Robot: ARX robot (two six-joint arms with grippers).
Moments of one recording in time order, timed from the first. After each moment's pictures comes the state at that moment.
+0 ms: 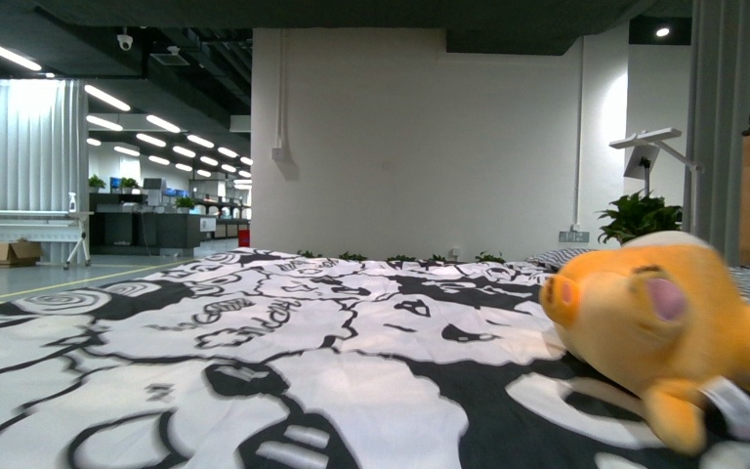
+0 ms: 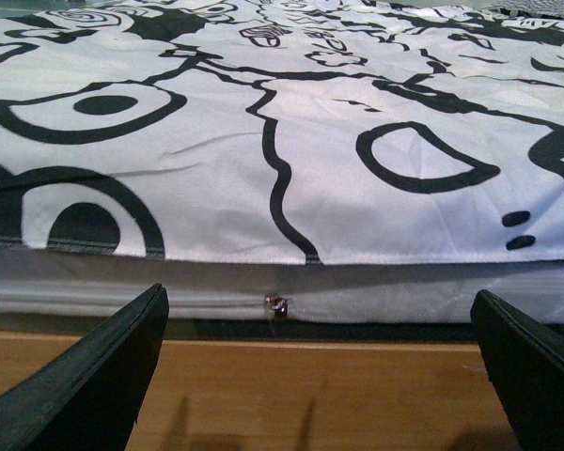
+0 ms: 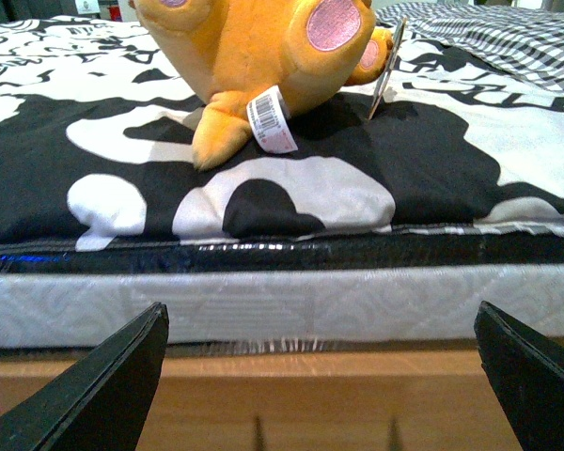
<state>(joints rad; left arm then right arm) 0.00 0.00 0.01 -0.01 0.00 0.00 0.00 0.00 0.01 0.00 0.00 0.00</state>
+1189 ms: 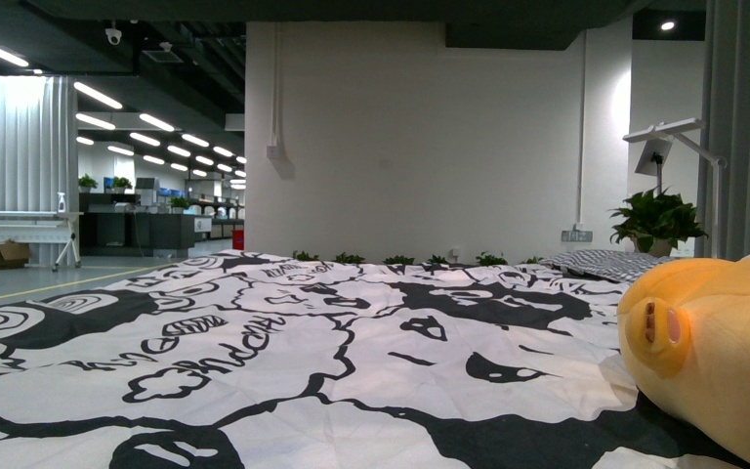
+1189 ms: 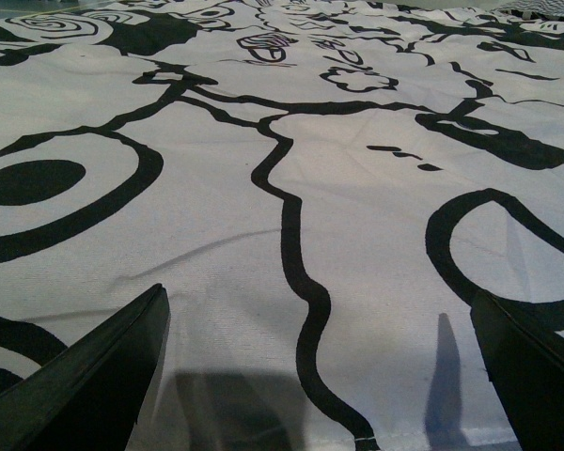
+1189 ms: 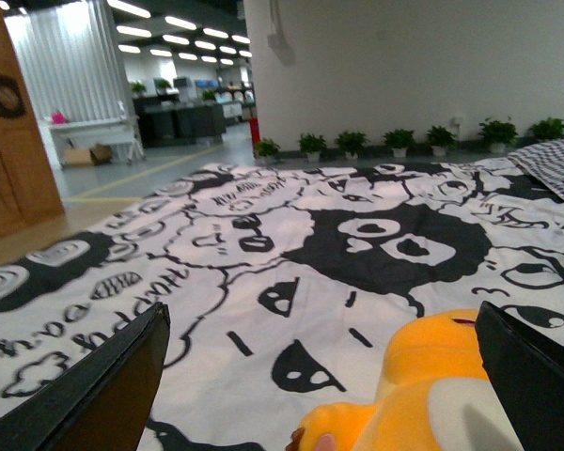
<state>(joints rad) 0.00 0.00 0.01 -0.01 0.00 0.00 0.13 0.86 0.70 0.40 -0.16 0.11</state>
